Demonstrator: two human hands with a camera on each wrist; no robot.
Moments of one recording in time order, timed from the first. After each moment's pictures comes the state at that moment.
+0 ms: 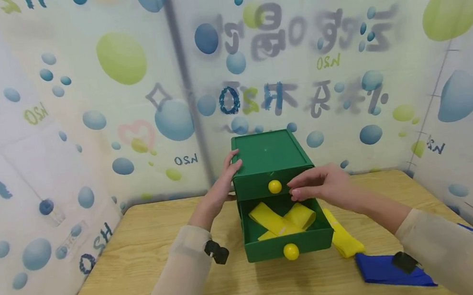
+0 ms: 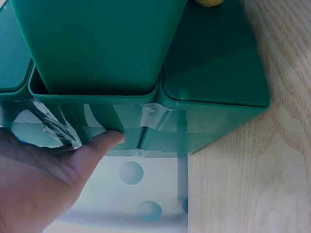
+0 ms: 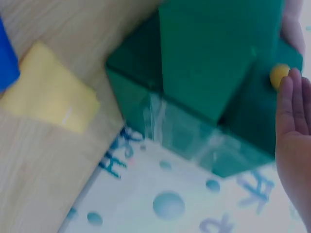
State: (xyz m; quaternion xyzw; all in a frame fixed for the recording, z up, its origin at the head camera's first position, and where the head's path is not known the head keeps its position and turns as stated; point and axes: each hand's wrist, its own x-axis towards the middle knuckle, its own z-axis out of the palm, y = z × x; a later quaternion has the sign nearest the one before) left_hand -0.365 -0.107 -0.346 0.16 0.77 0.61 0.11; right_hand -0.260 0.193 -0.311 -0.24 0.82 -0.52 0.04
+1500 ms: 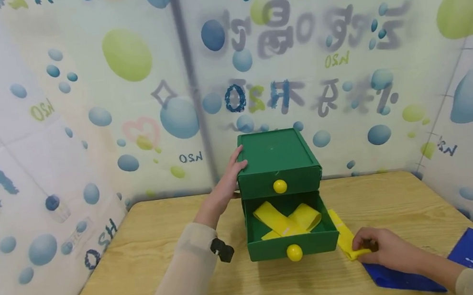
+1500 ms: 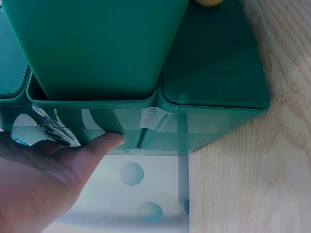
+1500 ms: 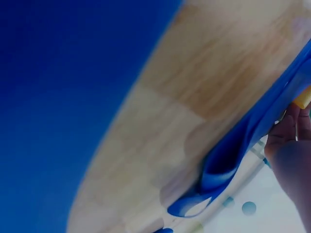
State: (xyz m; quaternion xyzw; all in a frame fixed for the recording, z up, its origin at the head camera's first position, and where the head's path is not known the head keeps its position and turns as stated) left_hand -0.369 -0.106 -0.345 0.14 0.77 0.62 0.10; right_hand -0.239 0.299 -0.463 -0.23 0.89 -0.39 0.10
